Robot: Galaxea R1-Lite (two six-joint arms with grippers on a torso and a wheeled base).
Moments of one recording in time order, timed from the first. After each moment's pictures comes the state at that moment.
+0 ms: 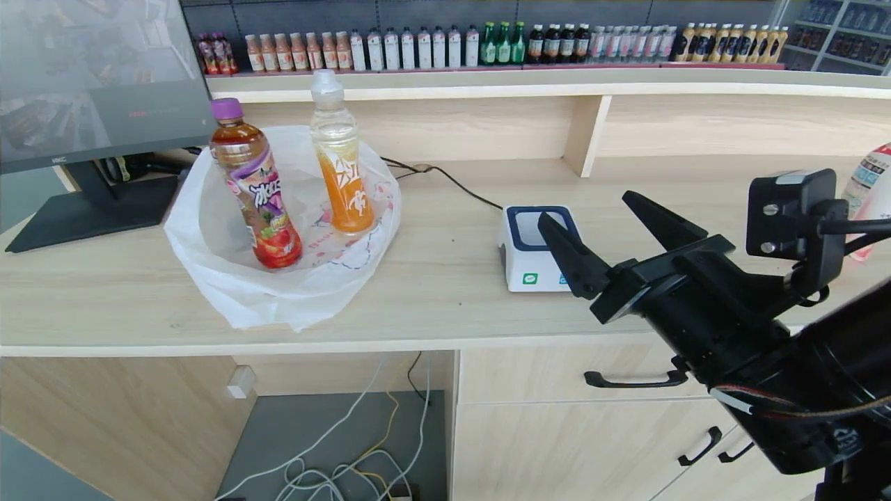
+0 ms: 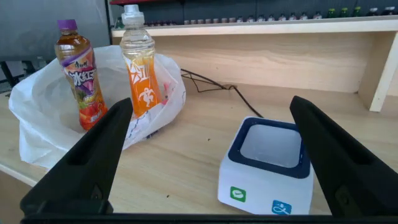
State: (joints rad) left arm 0.00 0.00 0.00 0.00 0.00 0.00; right arm 0.75 1.66 -0.50 -1.57 -0.26 -0.12
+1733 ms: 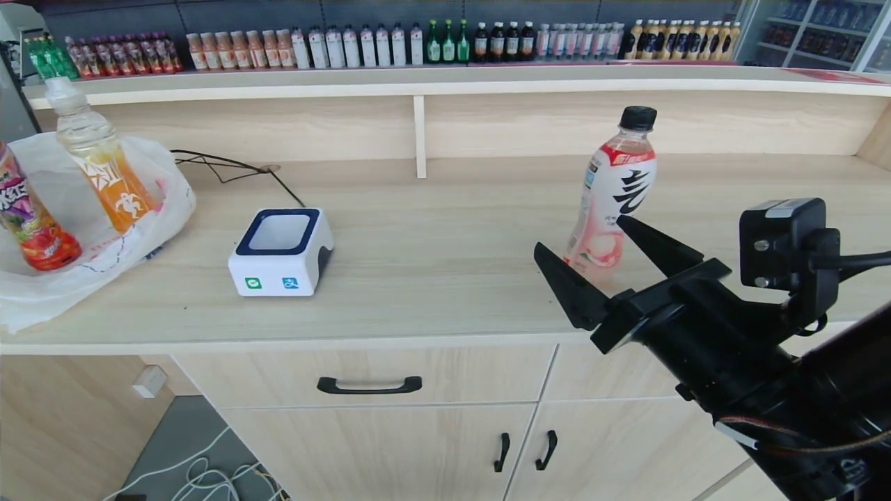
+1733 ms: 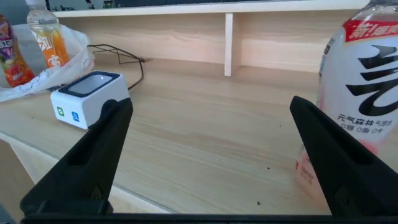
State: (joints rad) left arm 0.00 0.00 0.00 0.00 0.00 0.00; right arm 0.77 1.65 -0.43 -1.57 -0.26 -0.12
